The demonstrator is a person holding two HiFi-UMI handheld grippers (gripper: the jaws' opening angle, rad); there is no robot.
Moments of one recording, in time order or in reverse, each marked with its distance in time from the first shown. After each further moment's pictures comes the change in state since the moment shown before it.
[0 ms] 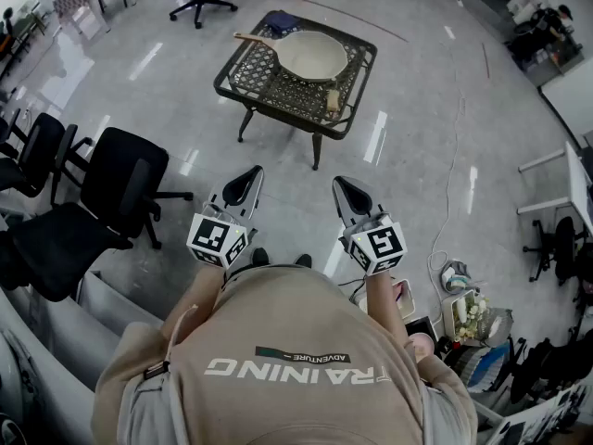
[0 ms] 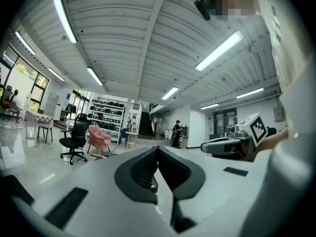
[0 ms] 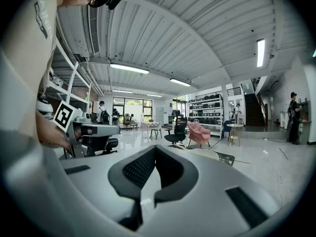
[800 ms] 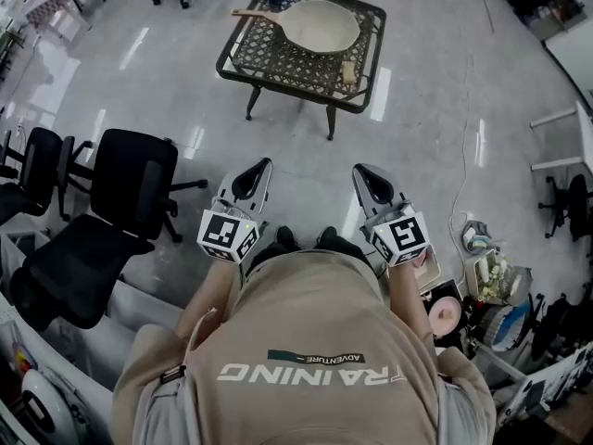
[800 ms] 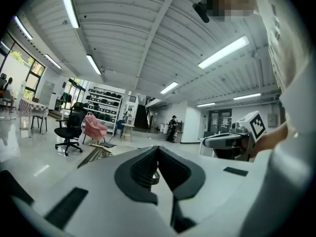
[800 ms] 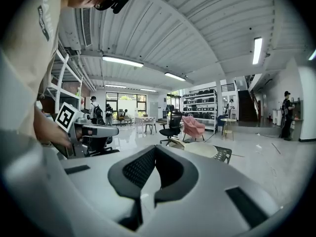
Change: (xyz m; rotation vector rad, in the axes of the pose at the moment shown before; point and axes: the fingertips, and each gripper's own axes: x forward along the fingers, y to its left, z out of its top) left arm -0.009 0.056 -0.026 -0.080 0.059 -0.090; right arm 0.030 0.022 -0.004 -0.005 0.084 -0.089
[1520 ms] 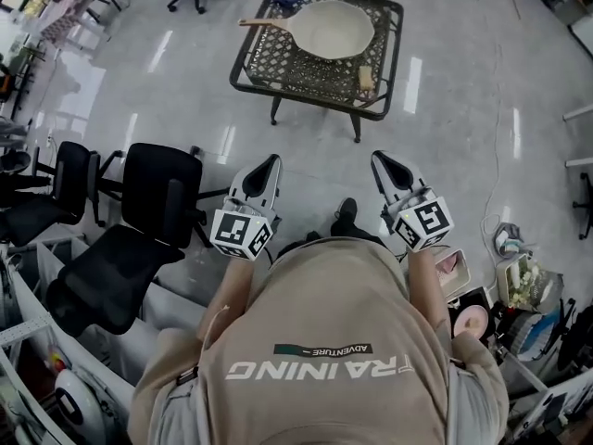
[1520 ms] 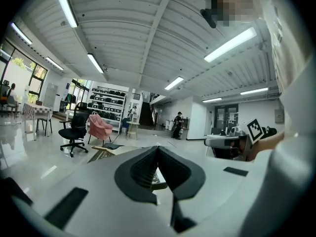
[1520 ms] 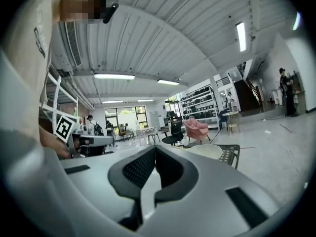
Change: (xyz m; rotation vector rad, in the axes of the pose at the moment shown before) left arm 0.087 0.027 0.000 0.007 0.055 0.074; right arm 0.048 -0.105 -0.016 0.179 -0.095 0.056
